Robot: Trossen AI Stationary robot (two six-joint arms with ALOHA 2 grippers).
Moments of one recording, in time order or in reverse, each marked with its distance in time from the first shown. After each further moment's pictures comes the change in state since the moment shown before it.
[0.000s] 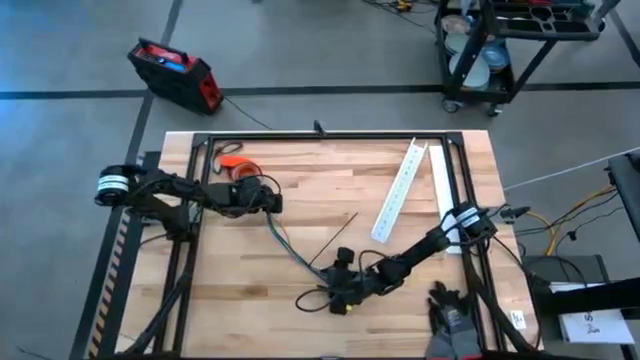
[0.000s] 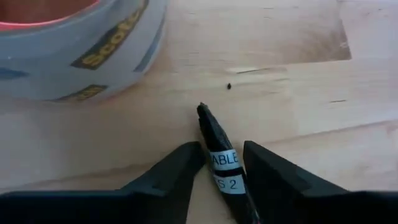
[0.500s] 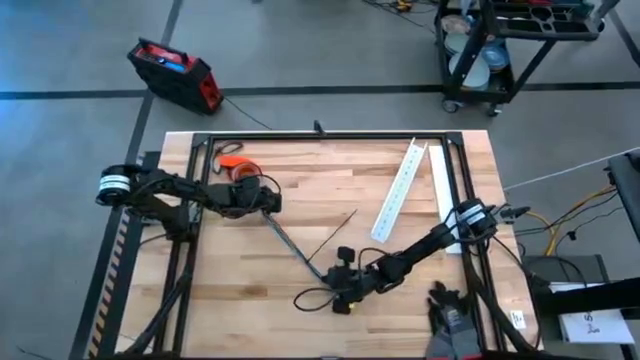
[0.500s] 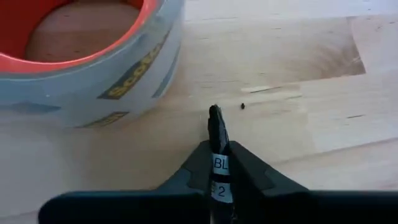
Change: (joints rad) left arm 0.000 0.007 -0.005 0.004 -0.077 0.026; right arm 0.009 -0.040 0.001 -0.144 -0.106 0.018
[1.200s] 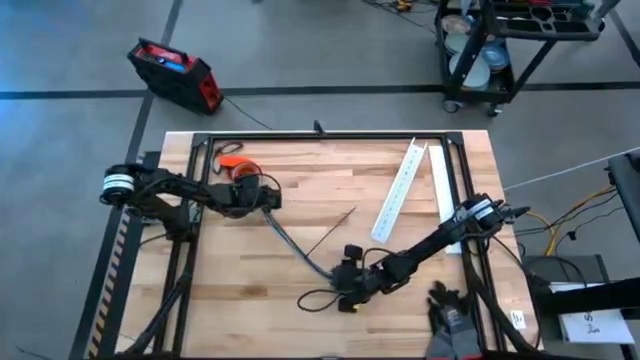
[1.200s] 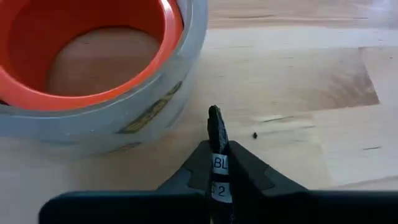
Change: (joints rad) left arm 0.005 0.002 -0.006 0.064 -0.067 0.005; right arm -0.025 -0.077 -0.011 -0.069 0.088 0.020
